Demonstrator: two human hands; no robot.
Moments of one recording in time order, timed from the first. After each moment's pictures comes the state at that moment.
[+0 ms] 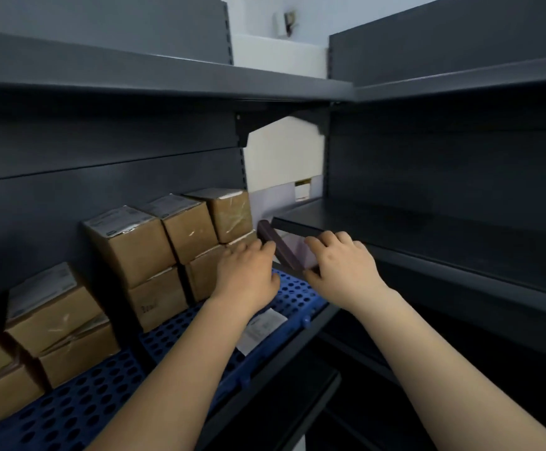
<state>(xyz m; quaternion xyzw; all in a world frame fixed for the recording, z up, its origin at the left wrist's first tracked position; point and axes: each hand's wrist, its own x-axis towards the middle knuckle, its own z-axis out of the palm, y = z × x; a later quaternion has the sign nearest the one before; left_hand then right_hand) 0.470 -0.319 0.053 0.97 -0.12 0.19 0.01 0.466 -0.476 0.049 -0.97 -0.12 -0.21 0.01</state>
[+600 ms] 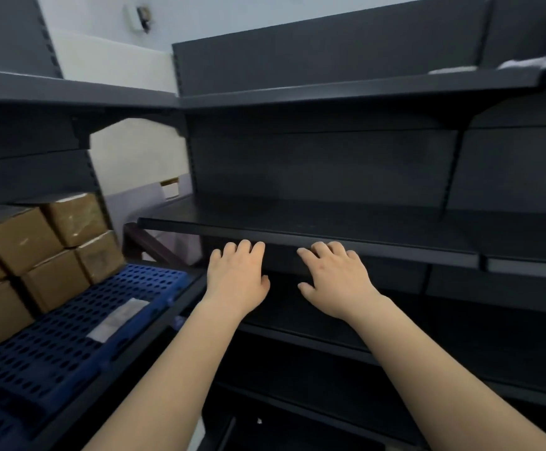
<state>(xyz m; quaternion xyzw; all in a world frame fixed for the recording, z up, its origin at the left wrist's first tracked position) 0.363 -0.478 0.039 0.93 -0.30 0.21 0.03 0.284 -0.620 0.037 -0.99 0.09 -0.14 -0.03</state>
